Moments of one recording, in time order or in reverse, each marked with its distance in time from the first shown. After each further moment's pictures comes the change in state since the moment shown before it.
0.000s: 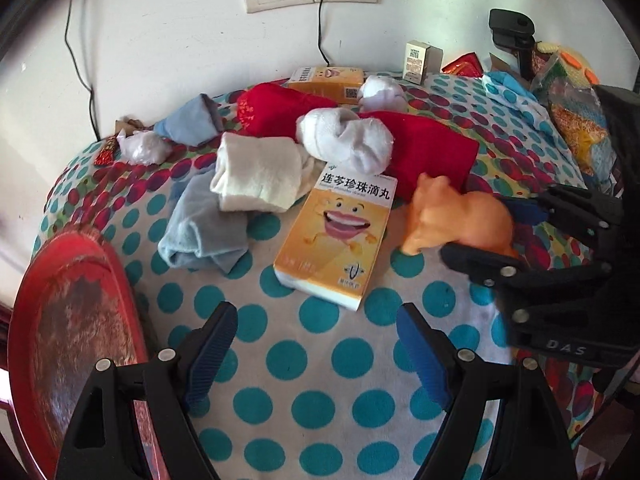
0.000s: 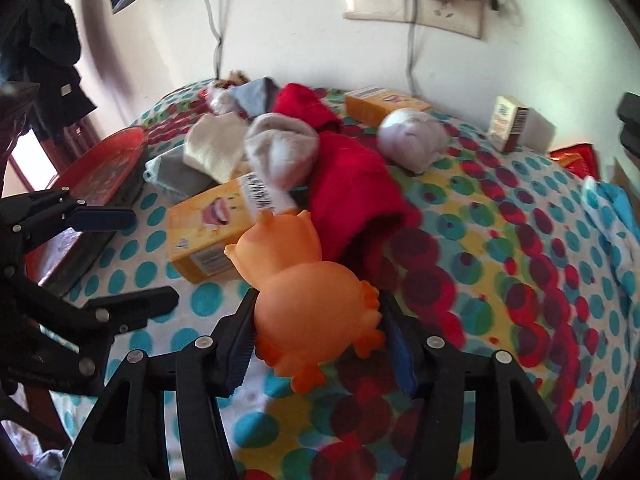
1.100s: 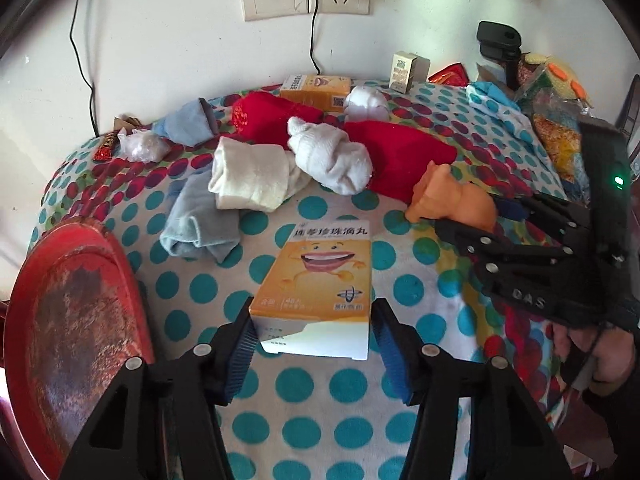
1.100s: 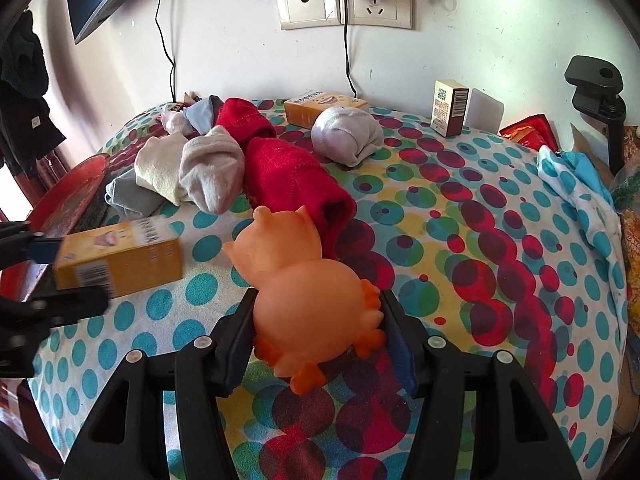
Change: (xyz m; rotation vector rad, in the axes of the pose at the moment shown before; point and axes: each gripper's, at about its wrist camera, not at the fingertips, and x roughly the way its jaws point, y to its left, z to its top) left arm -0.032 -0.001 -0.008 -0.037 -0.010 -0.045; right arm -0.002 -0.021 -0.003 0.089 -0.035 -0.064
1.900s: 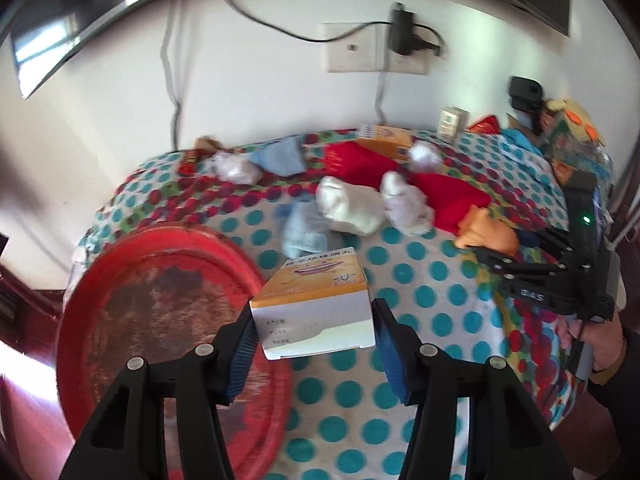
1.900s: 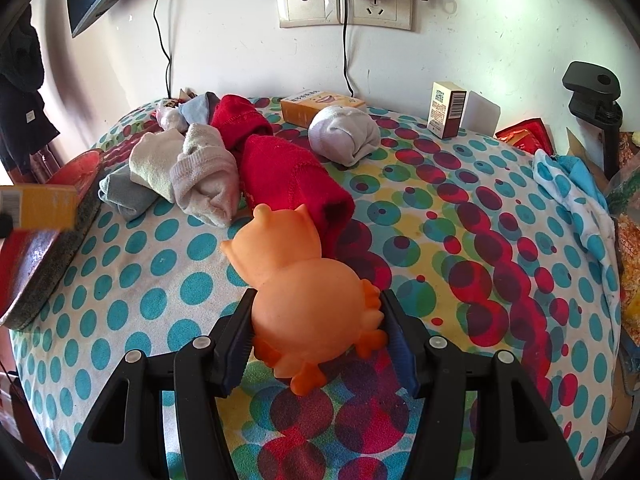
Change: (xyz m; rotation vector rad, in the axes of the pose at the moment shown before) left arm -0.071 0.067 -0.013 -0.076 -0.116 0.116; right arm 0.000 0.003 0.001 -0.017 0.008 -0.037
